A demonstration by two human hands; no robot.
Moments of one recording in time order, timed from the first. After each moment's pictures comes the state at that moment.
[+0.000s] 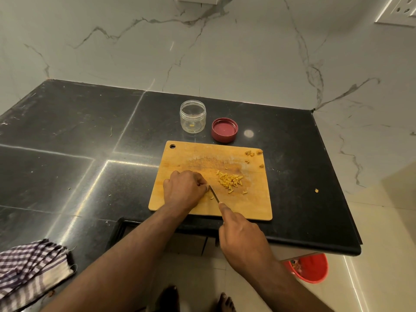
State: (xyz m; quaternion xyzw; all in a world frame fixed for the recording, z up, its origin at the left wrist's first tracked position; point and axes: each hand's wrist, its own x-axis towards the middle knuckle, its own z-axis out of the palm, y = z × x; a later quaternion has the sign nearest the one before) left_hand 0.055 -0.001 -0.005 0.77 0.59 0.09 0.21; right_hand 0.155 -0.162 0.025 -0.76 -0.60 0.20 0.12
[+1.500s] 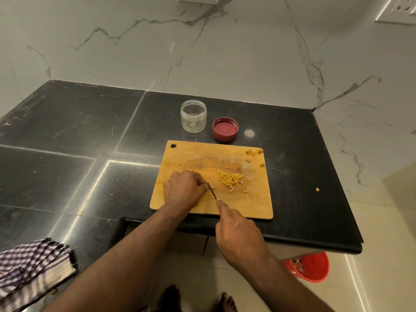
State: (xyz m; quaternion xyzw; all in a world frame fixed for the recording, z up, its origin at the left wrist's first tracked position) left_hand 0.052 -0.003 -0.005 0.77 0.60 0.09 0.21; right_hand 0.147 -0.154 0.024 -0.77 -0.60 0.20 0.11
